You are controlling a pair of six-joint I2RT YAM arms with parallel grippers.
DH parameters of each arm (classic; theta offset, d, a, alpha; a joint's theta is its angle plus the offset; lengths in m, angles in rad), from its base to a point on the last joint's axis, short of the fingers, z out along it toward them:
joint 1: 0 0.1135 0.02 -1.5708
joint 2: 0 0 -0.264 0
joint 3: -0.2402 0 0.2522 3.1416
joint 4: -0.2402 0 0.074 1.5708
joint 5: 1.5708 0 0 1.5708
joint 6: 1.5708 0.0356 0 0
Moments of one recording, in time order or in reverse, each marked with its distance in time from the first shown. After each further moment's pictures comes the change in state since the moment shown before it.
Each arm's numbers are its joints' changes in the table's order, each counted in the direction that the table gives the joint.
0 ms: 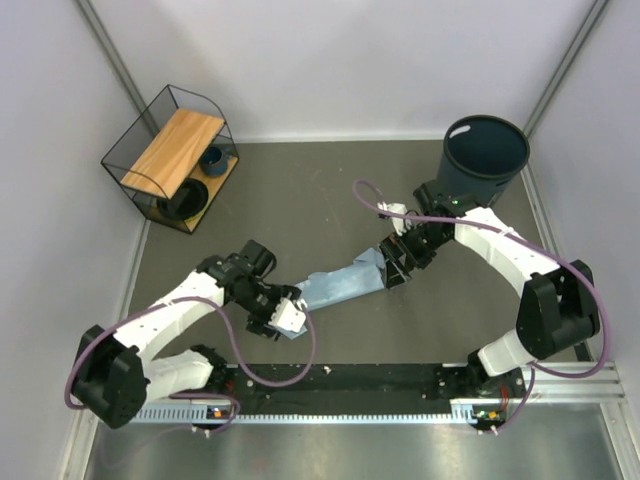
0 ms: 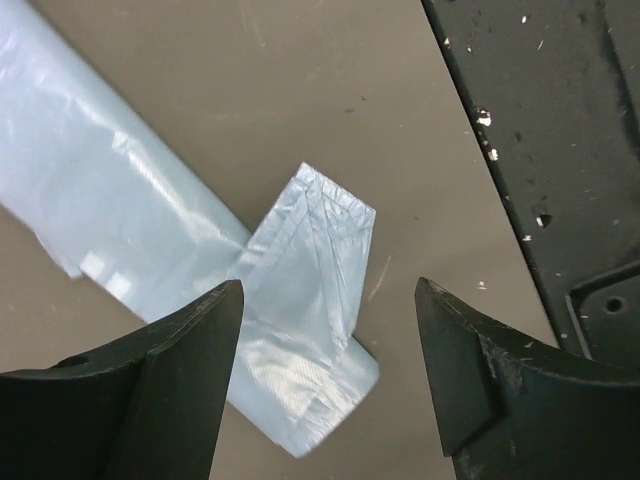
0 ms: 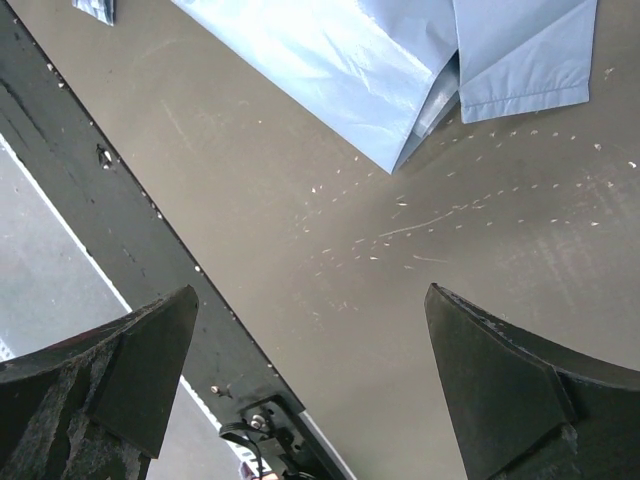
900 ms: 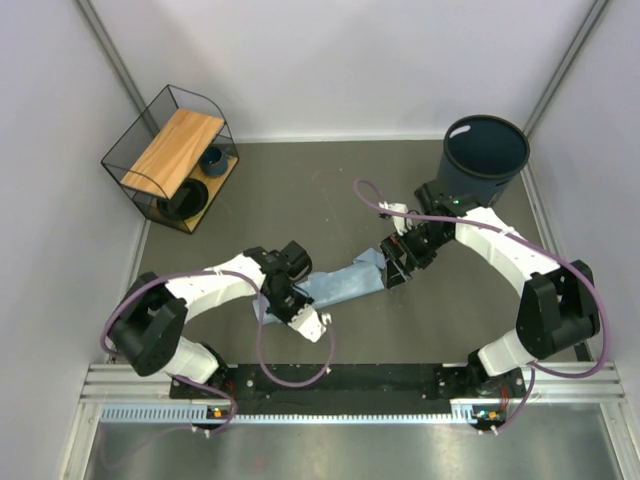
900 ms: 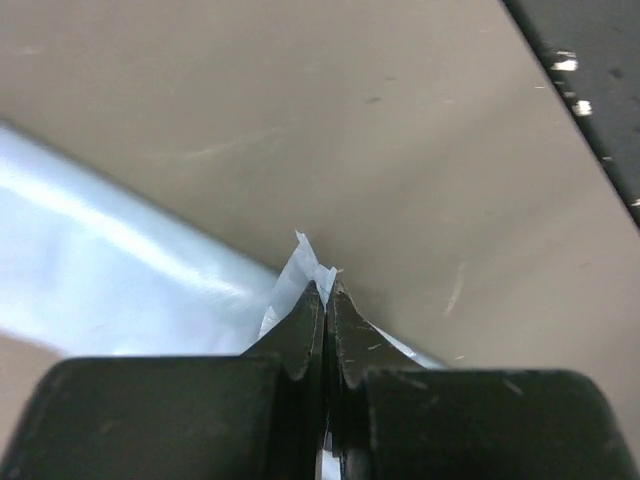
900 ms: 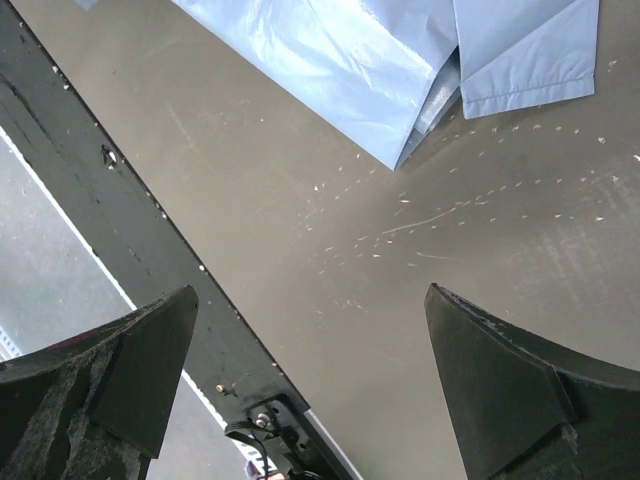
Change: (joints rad) left arm -0.215 0.325 -0.066 0.115 -0.204 0.135; right arm -0.011 0.000 0.002 -0.005 -0.008 0.009
